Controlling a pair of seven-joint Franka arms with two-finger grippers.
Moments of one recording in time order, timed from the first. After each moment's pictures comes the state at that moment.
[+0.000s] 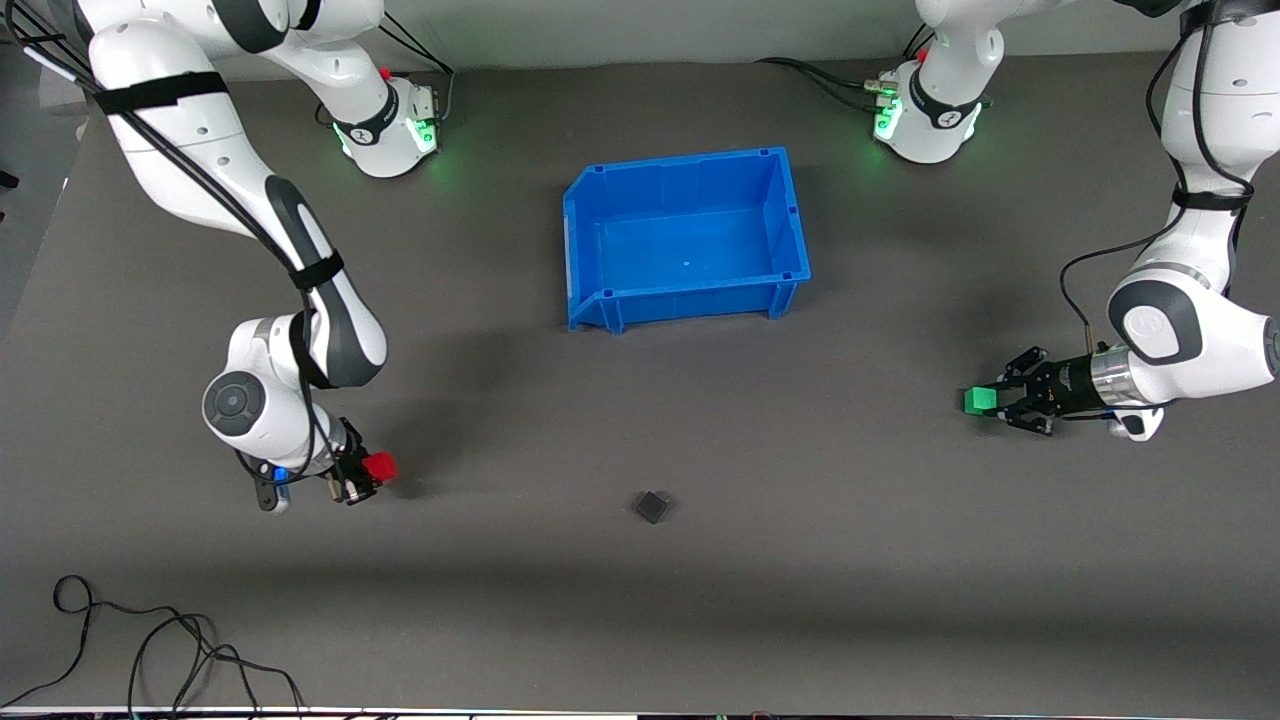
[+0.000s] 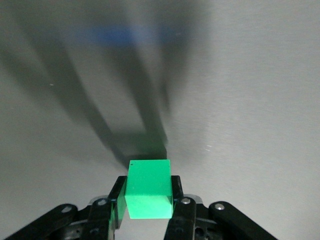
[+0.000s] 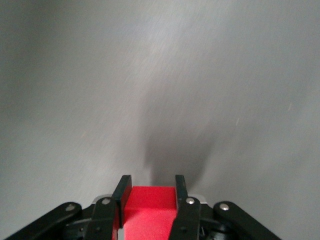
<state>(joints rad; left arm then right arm) 0.20 0.51 0.02 -2.00 -0.64 2.22 -0.74 0.17 0.60 -0.04 -1.81 0.00 2.47 1.35</state>
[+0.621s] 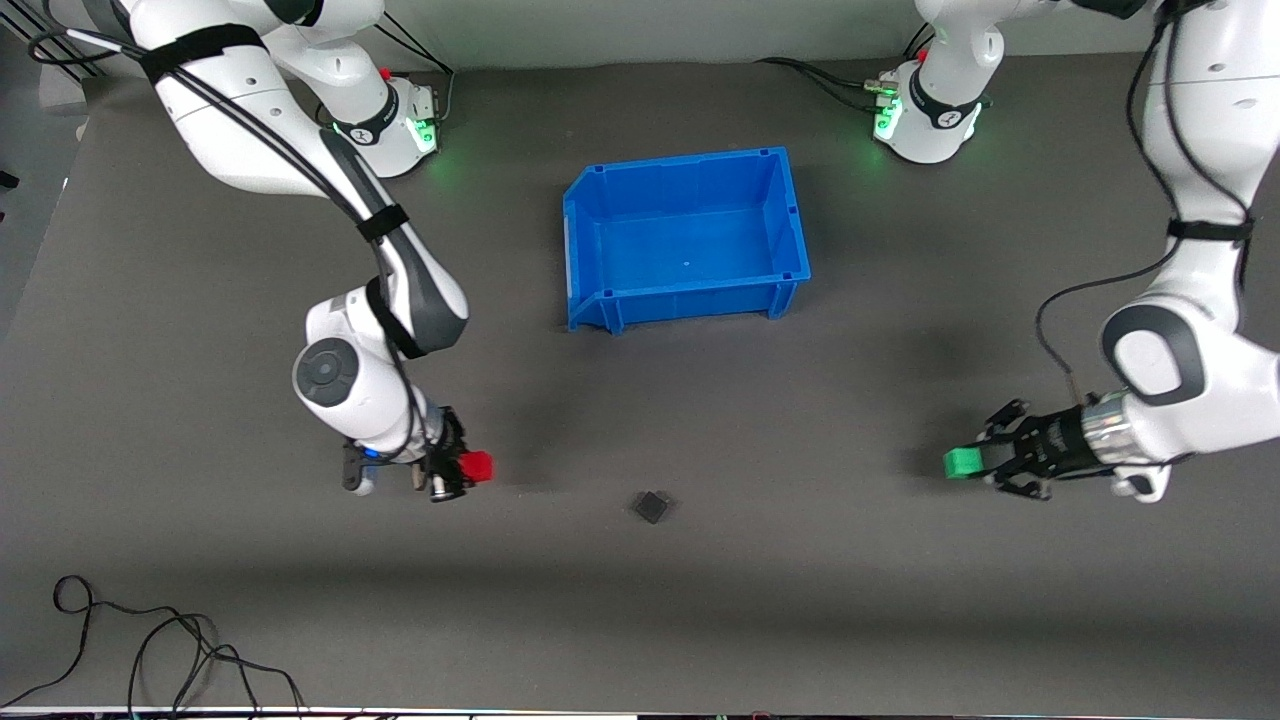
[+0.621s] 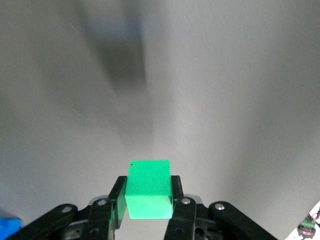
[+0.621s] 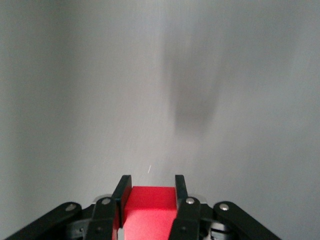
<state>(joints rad) 0.06 0.57 -0.03 -1.70 -0.65 2.19 -1.09 0.25 0.62 0.13 -1.65 0.00 2.42 1.84</state>
